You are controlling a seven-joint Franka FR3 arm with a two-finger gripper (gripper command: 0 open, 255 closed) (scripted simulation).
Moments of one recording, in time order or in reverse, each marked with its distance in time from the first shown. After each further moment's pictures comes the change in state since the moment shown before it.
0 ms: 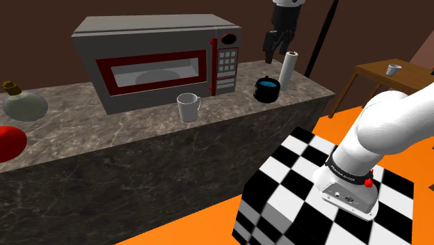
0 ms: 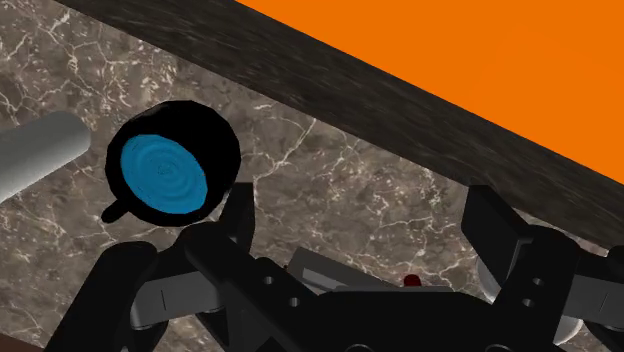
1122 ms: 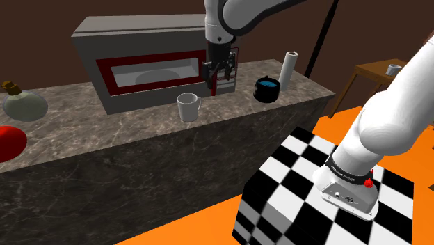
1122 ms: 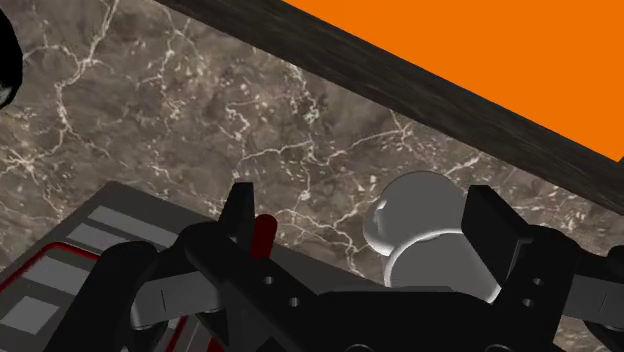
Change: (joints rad) arm 0.056 0.530 0.191 0.226 0.002 0.298 0.274
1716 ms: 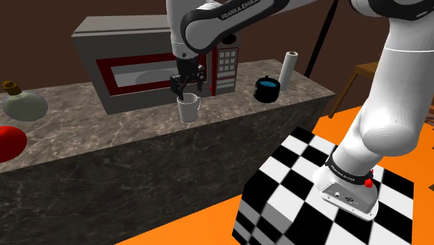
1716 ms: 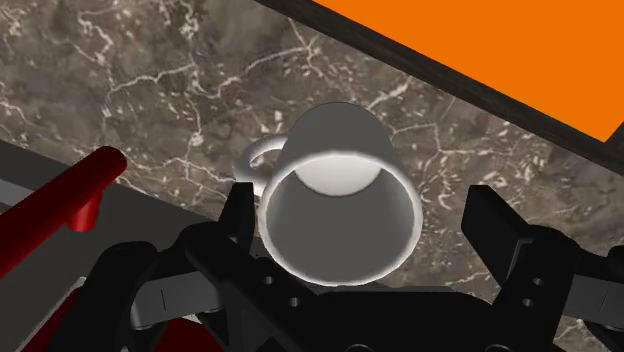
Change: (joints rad) arm 0.064 0.345 0.046 0.290 -0.100 0.040 0.150
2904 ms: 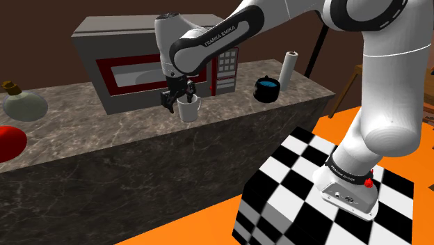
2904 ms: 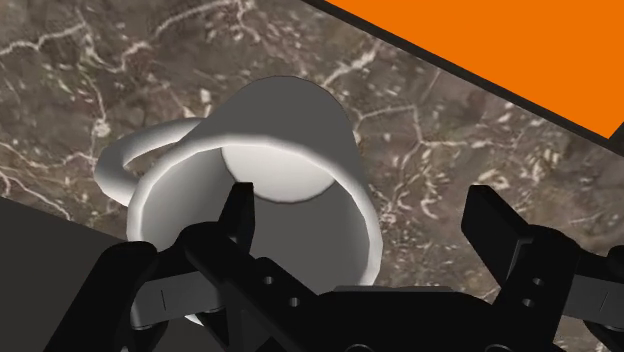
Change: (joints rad) arm 0.046 0.191 -0.010 0.102 -0.062 0.081 0.063
